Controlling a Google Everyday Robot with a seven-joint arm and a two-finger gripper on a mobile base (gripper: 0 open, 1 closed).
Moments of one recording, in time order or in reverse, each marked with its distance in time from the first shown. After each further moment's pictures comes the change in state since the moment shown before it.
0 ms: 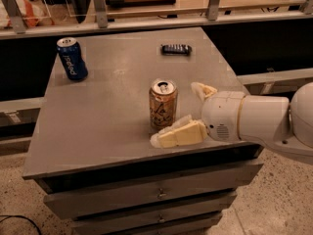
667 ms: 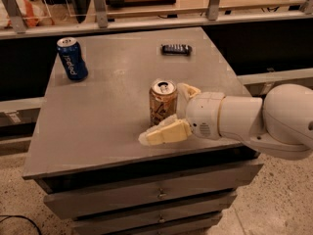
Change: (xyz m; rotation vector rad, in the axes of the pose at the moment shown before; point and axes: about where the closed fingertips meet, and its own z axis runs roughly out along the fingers) arm 0.005 -0.003 0.039 -0.039 -0.030 -0.016
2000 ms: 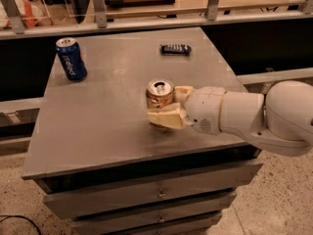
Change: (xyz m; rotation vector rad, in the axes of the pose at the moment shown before) arm -0.014 -0.007 0.000 -0.001 -0.052 -0.050
